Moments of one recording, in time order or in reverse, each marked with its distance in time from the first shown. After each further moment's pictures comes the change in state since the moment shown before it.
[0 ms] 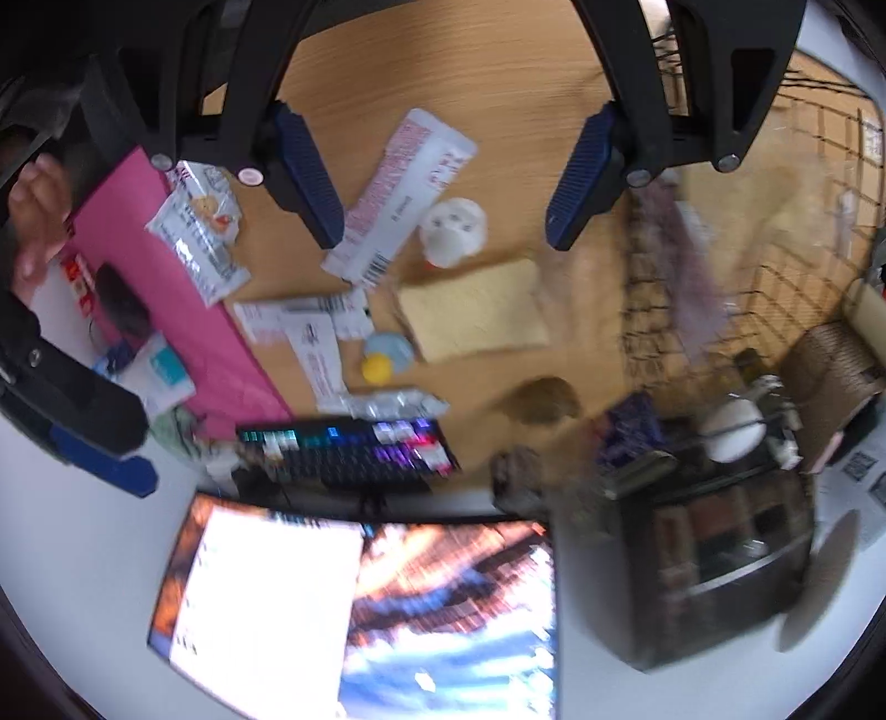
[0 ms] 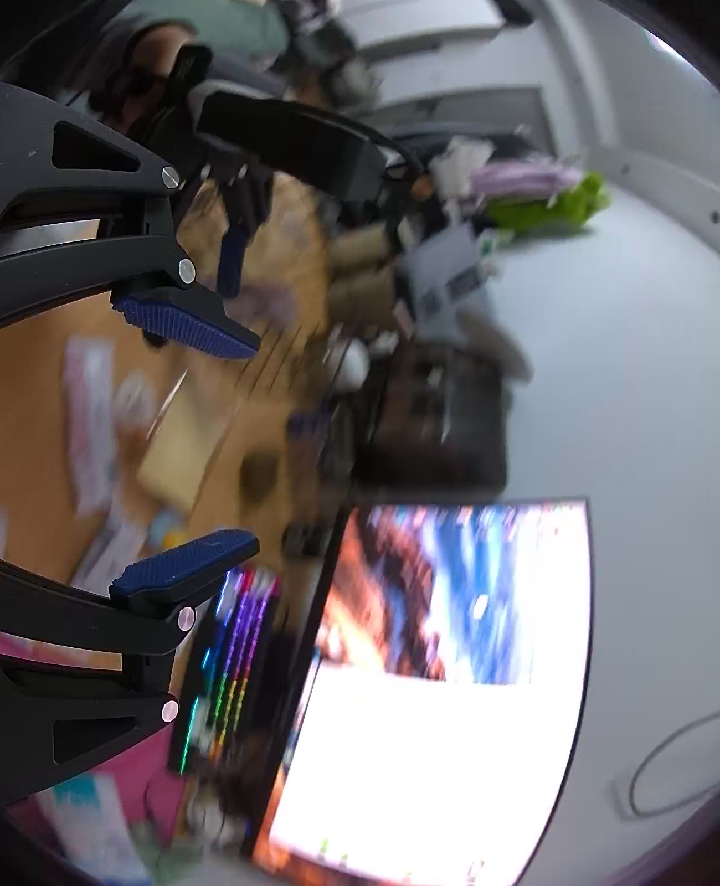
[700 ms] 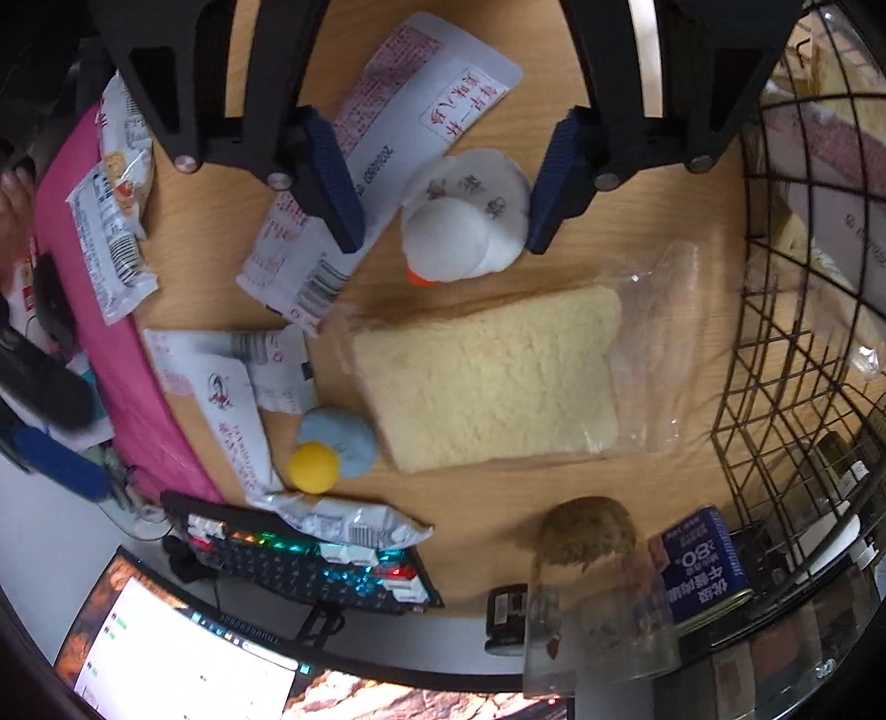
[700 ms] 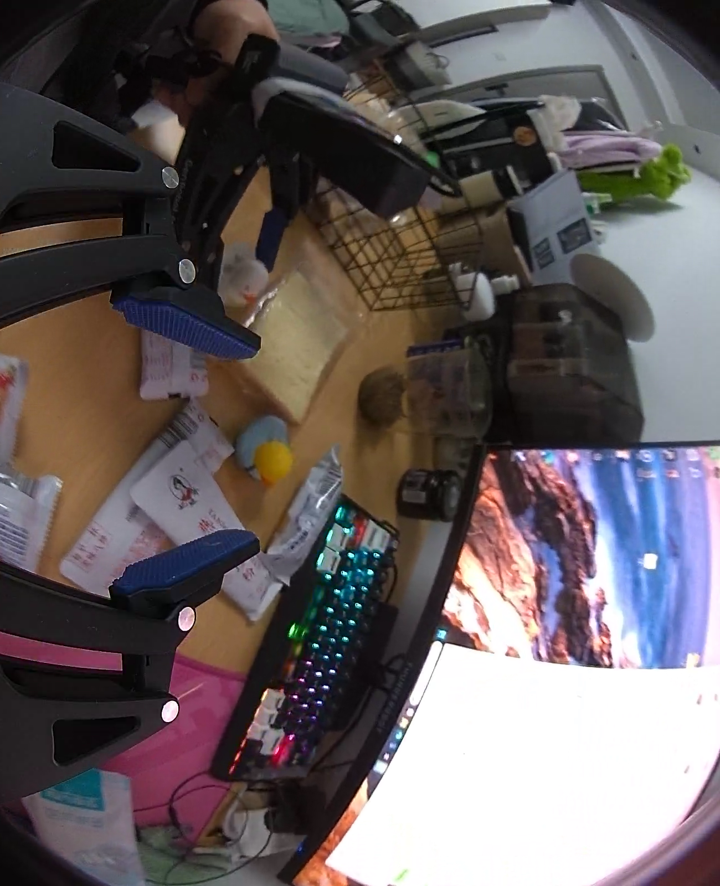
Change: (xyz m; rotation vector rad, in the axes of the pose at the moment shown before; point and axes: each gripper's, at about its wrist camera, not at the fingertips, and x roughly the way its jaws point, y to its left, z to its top) left arm 0.116 0.014 -0.004 -0.098 0.212 -0.020; right arm 0.095 -0.071 -0.049 -0.043 0.232 0.026
